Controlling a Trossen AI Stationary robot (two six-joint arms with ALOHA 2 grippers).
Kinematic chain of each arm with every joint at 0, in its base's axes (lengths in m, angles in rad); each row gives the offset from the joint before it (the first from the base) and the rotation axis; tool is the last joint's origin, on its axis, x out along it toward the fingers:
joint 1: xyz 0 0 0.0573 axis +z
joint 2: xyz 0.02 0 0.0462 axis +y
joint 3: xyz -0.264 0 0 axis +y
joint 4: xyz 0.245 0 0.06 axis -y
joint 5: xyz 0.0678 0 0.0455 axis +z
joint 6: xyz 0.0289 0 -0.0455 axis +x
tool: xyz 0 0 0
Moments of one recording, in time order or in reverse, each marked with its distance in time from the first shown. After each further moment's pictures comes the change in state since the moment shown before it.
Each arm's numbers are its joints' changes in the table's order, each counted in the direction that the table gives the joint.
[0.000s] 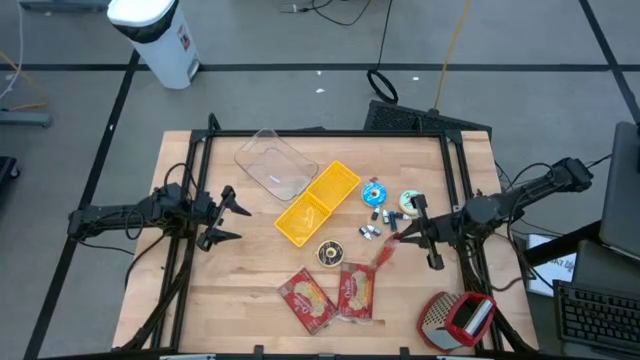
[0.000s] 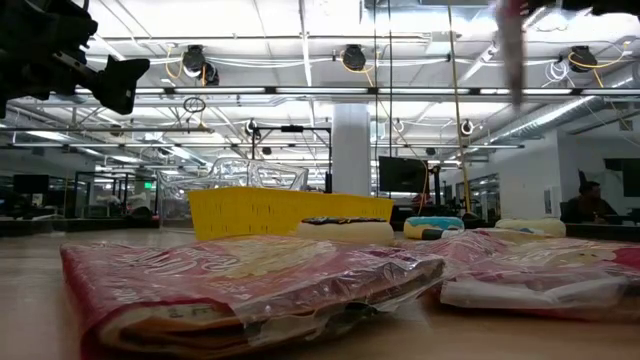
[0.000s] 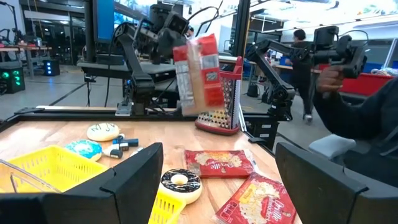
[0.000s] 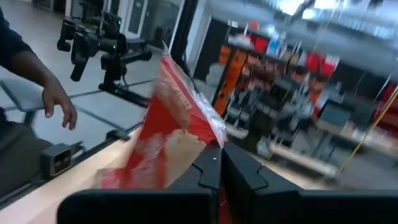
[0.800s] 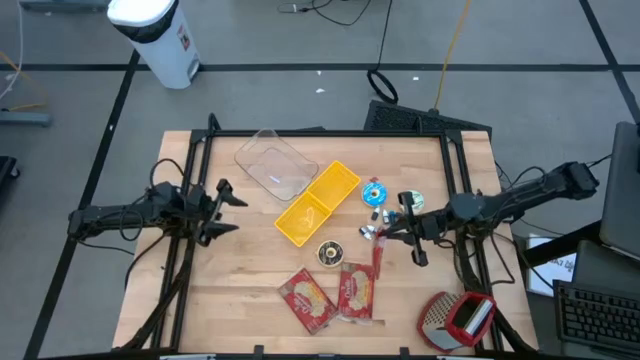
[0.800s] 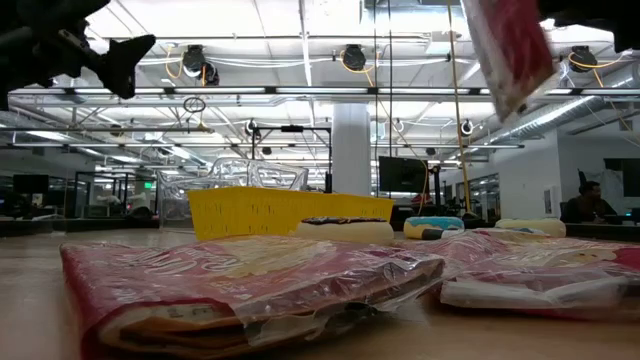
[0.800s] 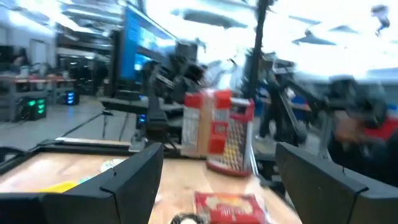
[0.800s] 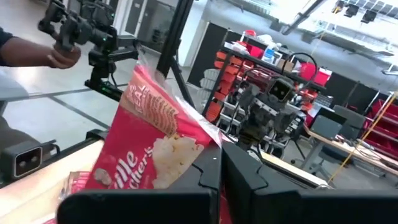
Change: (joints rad) left arm -0.001 0.000 0.000 0.165 0.114 -0.098; right arm -0.143 0.202 -0.001 0.223 0.131 -0.041
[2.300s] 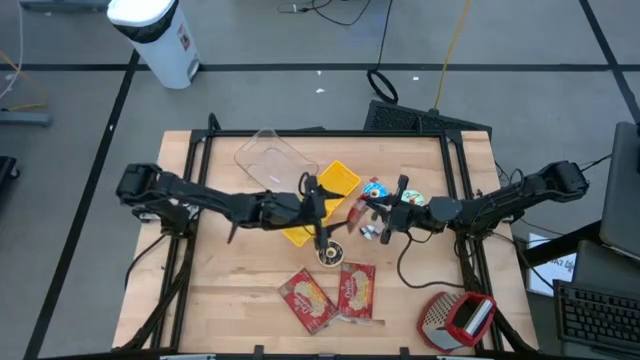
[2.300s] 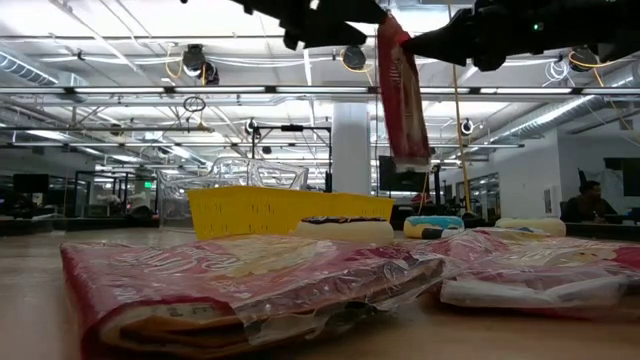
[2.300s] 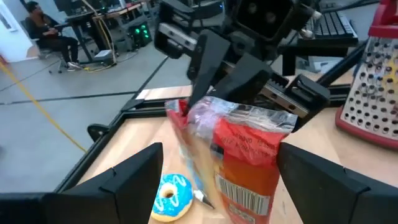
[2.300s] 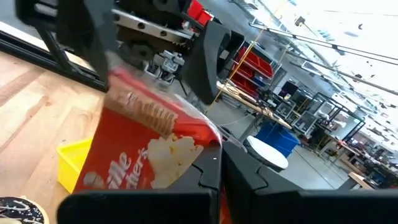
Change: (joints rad) left arm -0.246 1.543 -1.081 -0.018 0.638 0.333; right arm -0.043 0.262 -0.032 0.194 -0.534 -0.188
